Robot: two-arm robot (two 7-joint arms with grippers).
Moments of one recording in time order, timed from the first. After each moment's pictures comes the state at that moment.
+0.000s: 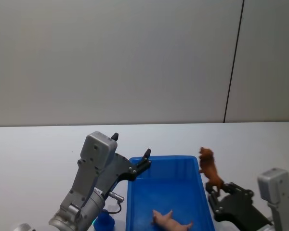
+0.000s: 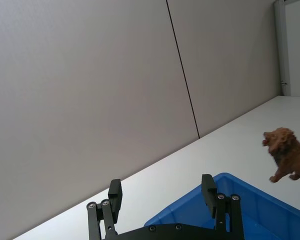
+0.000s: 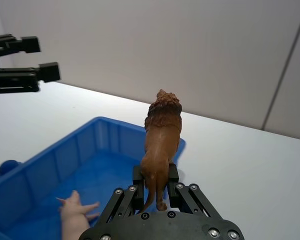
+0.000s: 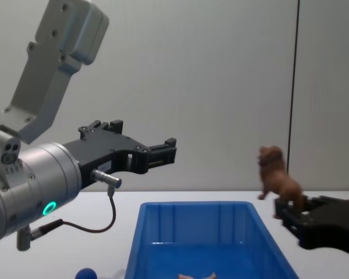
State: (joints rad) left arm -0.24 0.38 0.45 -1.63 -0.20 0.01 -0.01; right arm -0.02 0.23 -0.26 -1.66 0.14 0.02 0.20
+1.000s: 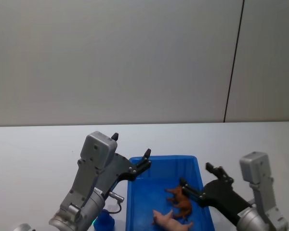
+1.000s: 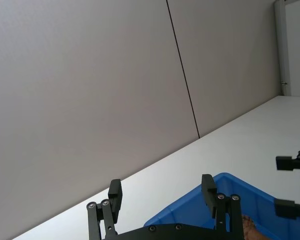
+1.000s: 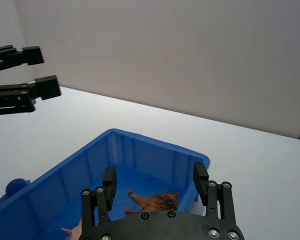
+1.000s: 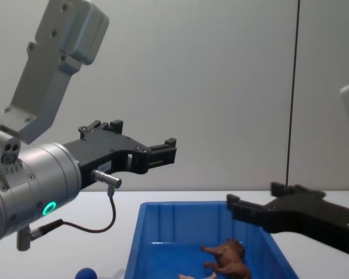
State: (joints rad) left arm -0.24 0.38 0.45 -1.63 -0.20 0.01 -0.01; right arm 0.13 0.16 -0.27 -1.48 0.17 0.01 0.32
